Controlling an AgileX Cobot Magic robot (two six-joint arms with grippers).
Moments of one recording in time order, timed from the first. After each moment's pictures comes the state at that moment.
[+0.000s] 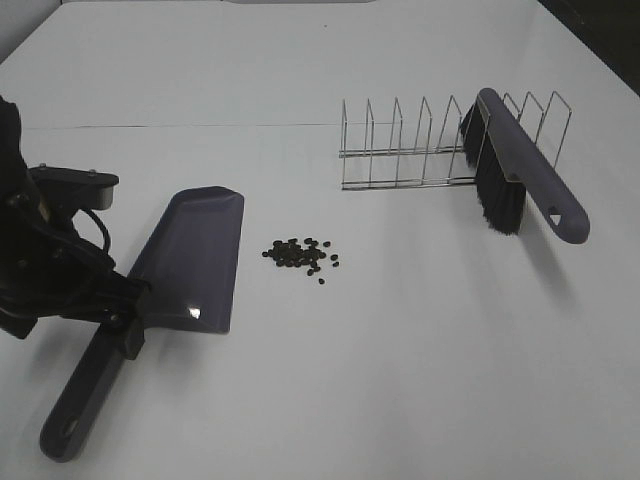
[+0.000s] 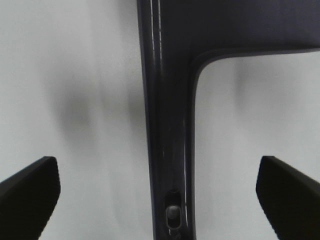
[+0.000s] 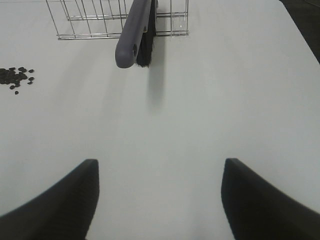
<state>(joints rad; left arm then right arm) -0.43 1.75 -0.89 -0.03 0.76 -0.21 0.01 0.00 -0.46 -0.03 1.12 0.06</state>
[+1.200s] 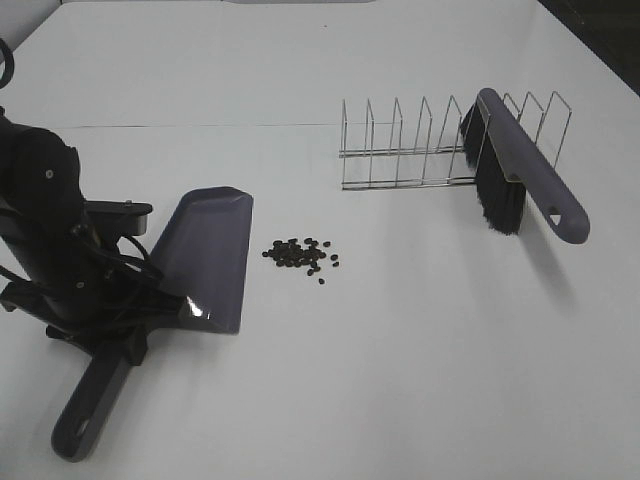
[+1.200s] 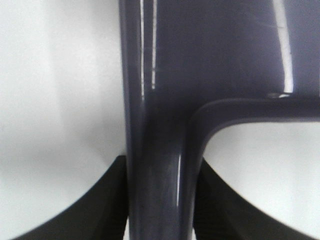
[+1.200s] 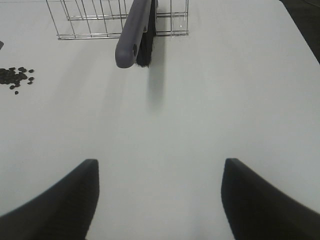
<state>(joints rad) -0.43 1.94 -0.94 -0.12 0.63 -0.20 0.01 0.00 -0.46 -0.03 1.12 0.06</state>
